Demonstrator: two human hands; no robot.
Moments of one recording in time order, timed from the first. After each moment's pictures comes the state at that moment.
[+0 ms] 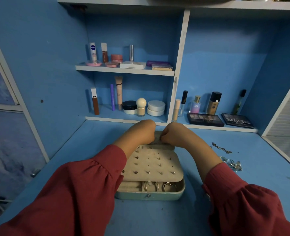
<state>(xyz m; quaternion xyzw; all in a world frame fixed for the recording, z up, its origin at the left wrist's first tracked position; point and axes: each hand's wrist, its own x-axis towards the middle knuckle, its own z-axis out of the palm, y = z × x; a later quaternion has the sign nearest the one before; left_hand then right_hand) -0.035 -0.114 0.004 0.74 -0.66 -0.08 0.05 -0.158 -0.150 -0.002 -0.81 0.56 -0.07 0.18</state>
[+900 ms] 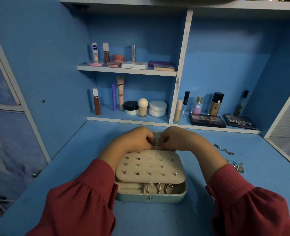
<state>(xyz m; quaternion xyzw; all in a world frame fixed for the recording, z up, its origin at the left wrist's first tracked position) -0.010 -0.082 0.000 0.65 -0.71 -0.23 0.15 -0.163 -0.136 0.009 -0.87 0.45 0.00 0.20</state>
